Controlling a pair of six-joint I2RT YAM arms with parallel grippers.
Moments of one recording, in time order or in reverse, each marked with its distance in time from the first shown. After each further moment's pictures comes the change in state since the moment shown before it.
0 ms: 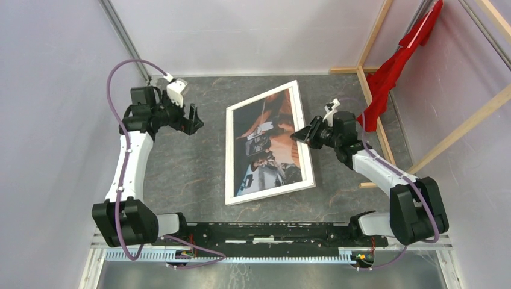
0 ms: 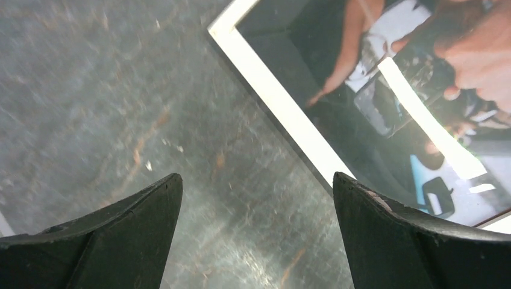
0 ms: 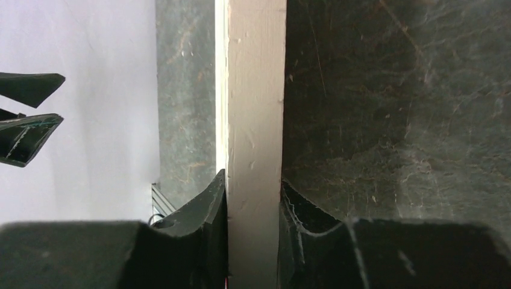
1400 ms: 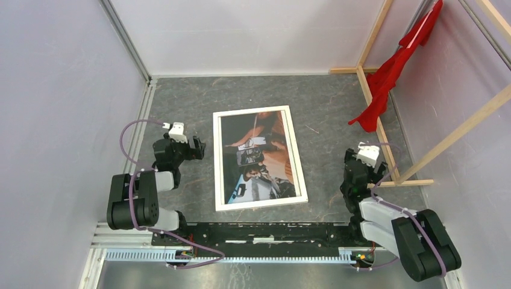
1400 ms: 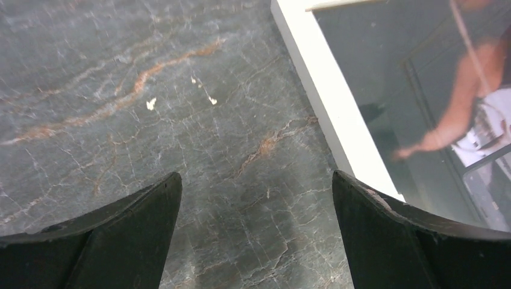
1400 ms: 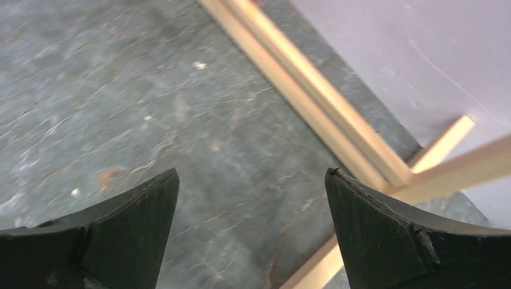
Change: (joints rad) left arm 0.030 0.141 -0.925 1.346 -0.264 -0.365; right arm 0.027 -0.255 -0.652 0.502 1.355 -0.765
